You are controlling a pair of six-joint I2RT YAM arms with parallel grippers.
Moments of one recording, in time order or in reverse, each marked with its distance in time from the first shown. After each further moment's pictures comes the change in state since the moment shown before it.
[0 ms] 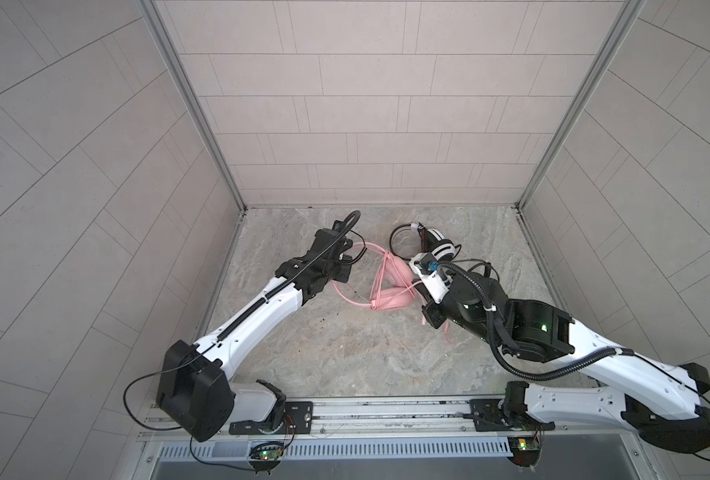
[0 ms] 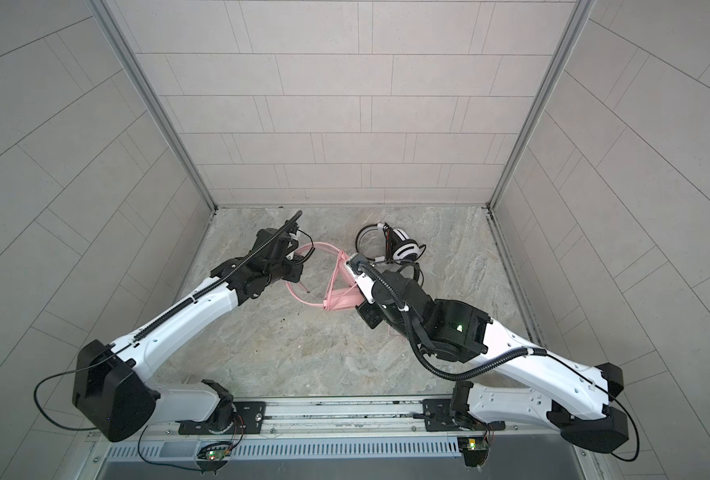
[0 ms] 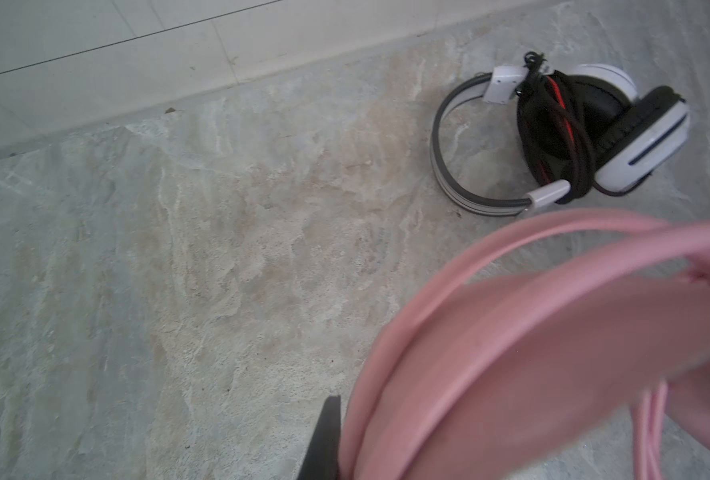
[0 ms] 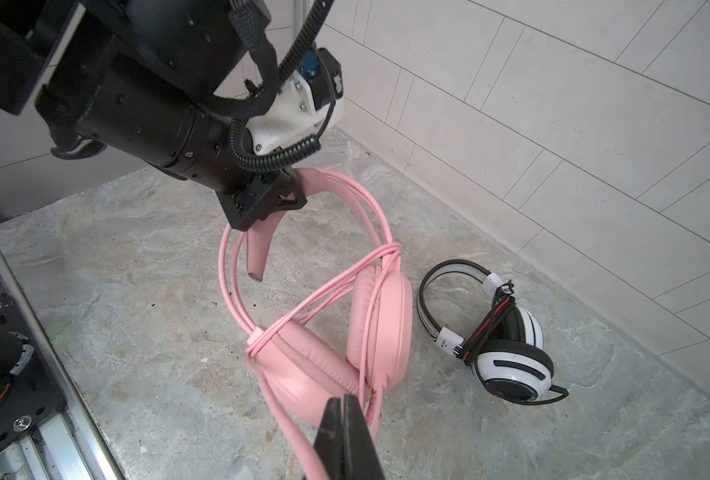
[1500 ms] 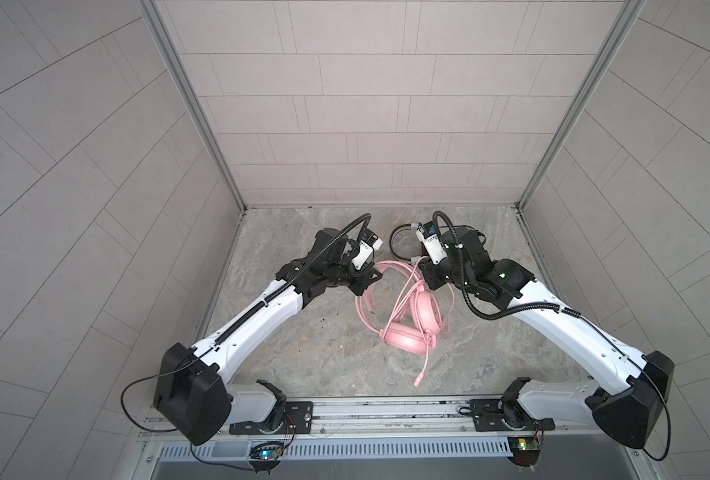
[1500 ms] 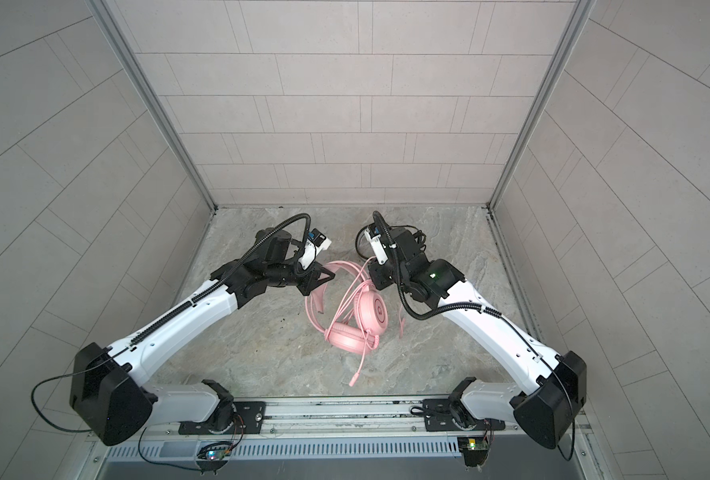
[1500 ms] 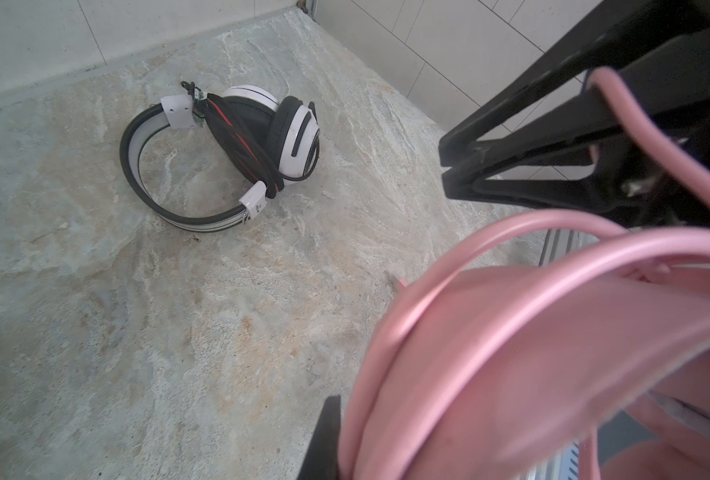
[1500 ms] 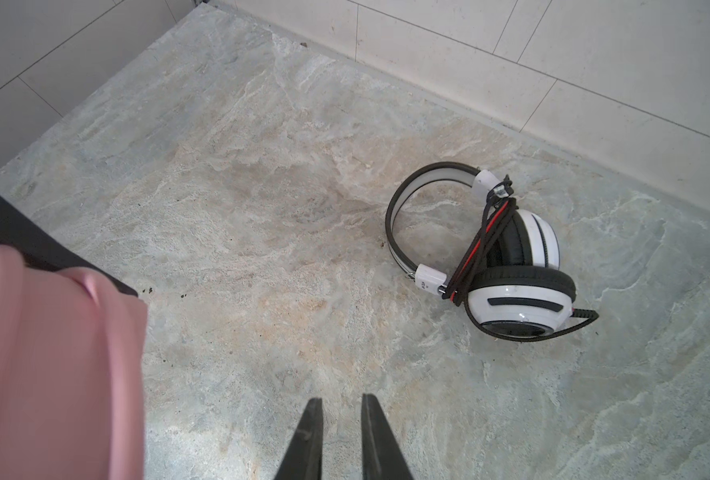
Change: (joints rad) left arm -0.037 -0.023 -0.016 0.095 0.672 0.121; right arm -0.472 0.208 -0.026 0.038 -0.361 0.047
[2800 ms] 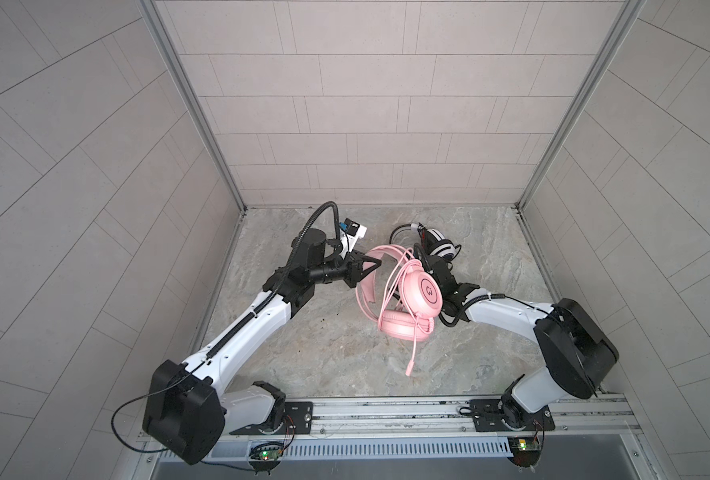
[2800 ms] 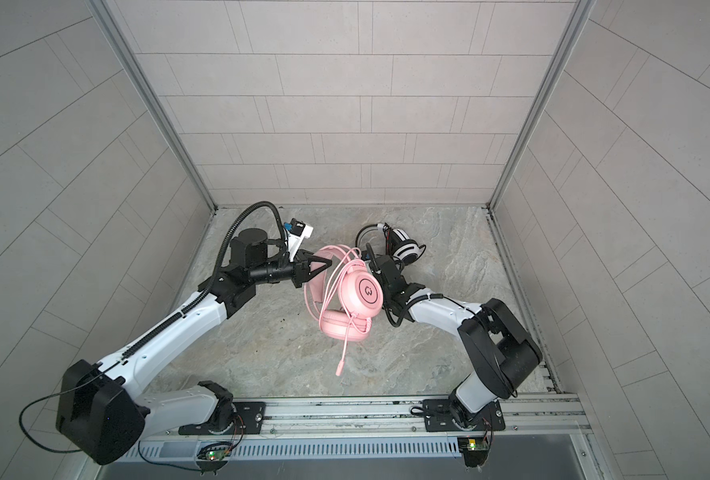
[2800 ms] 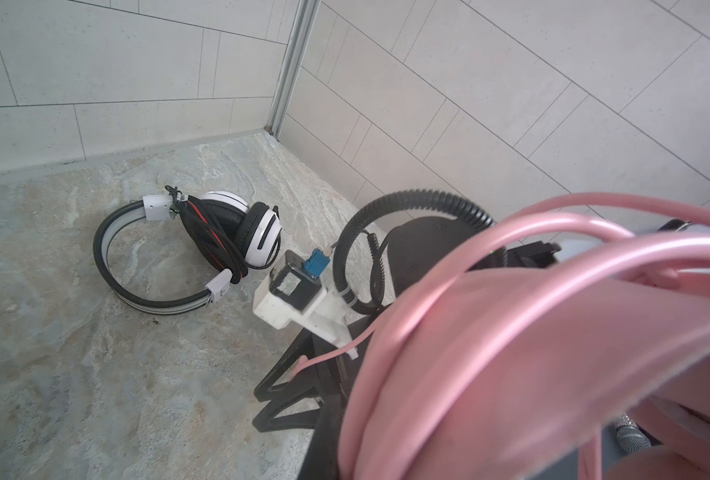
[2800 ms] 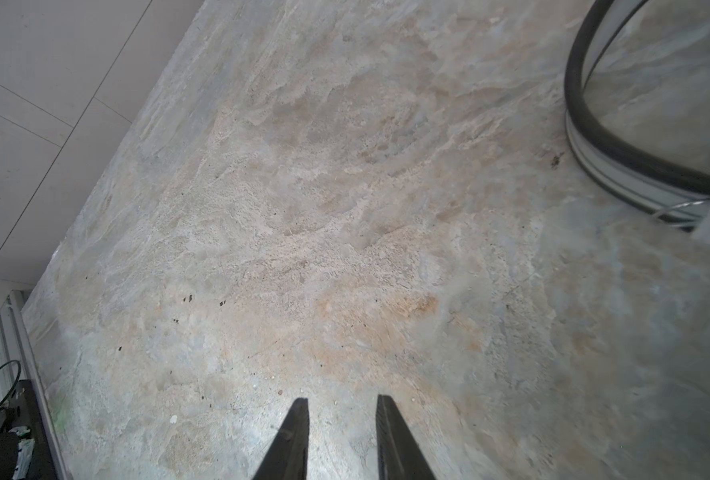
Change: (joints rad) left arm 0.119 -0.091 -0.150 0.396 0.211 -0.246; right arm -0.025 0.335 -0.387 0.728 -0.333 0.278
